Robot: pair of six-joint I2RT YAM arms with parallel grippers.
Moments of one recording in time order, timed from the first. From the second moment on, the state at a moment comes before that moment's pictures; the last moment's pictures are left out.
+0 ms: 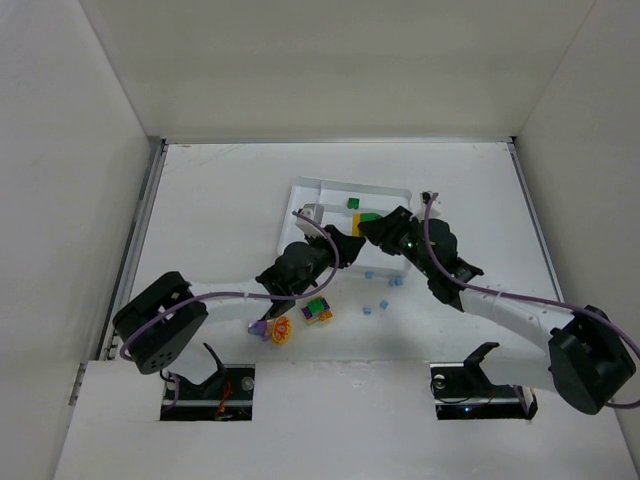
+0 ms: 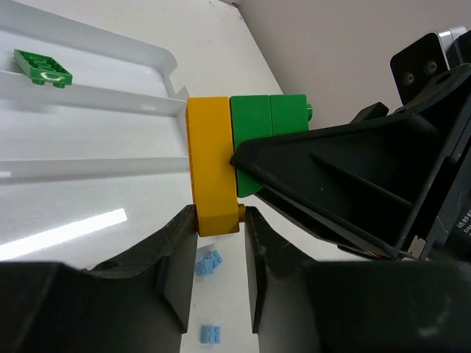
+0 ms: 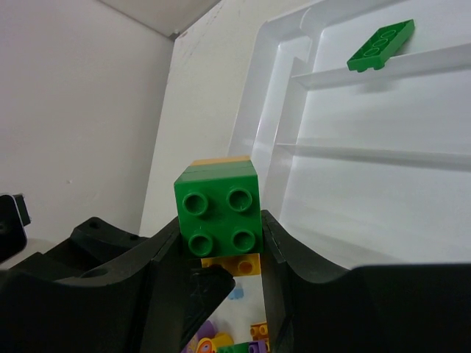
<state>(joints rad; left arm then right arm) -0.91 1.47 0.57 0.83 -0.20 -0.75 0.62 1.19 0.59 0.41 0.06 0.94</state>
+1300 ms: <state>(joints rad) -0.48 1.67 0.64 0.66 -0.19 -0.80 0.55 1.08 0.51 0.43 -0.04 0.87</state>
